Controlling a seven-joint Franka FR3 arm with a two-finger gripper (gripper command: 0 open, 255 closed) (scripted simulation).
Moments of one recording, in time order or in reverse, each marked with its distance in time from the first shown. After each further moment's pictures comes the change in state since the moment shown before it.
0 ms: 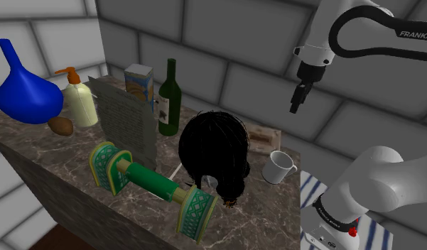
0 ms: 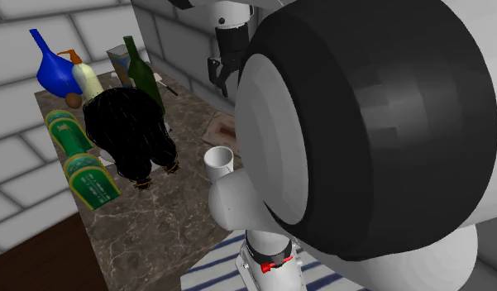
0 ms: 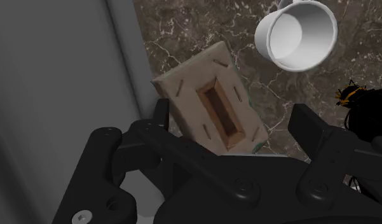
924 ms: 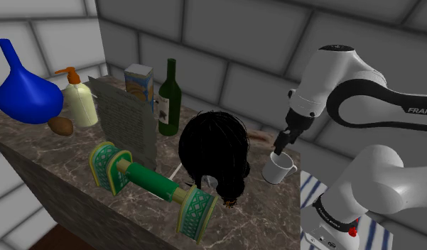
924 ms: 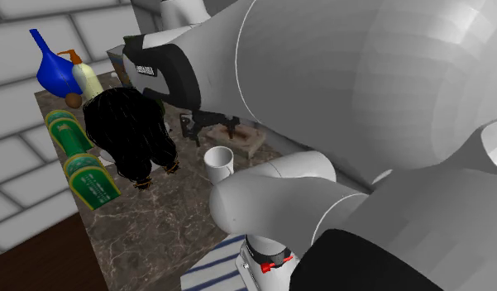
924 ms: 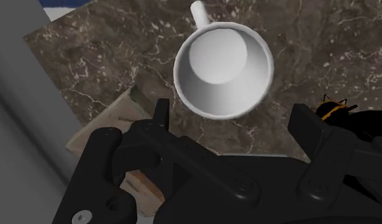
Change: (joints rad) arm 0.085 -0.227 0.229 -0.400 0.222 0.236 0.363
